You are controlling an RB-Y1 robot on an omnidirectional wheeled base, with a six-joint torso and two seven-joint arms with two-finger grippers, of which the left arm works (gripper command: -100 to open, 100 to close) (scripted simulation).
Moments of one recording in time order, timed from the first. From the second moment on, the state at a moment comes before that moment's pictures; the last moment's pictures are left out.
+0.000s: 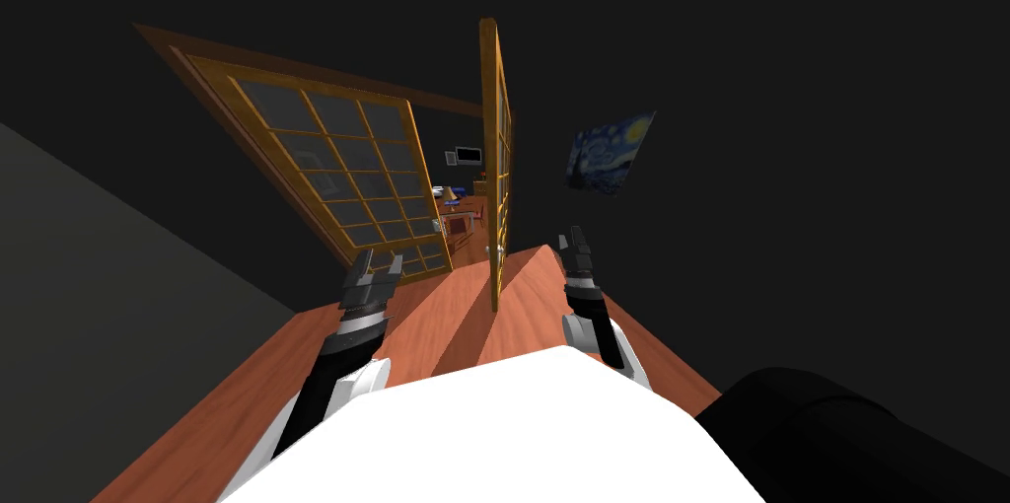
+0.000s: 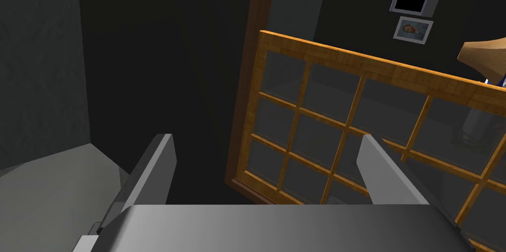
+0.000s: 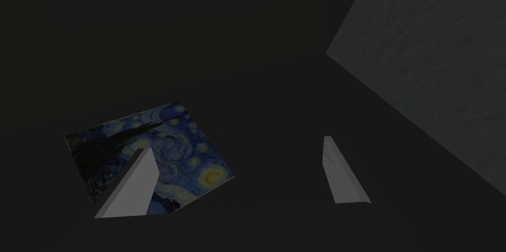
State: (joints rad) arm 0.46 0.10 0.05 -2.13 0.01 -0.54 0.20
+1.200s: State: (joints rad) arm 0.39 0.16 0.04 -1.91 0.12 -0.64 0.39
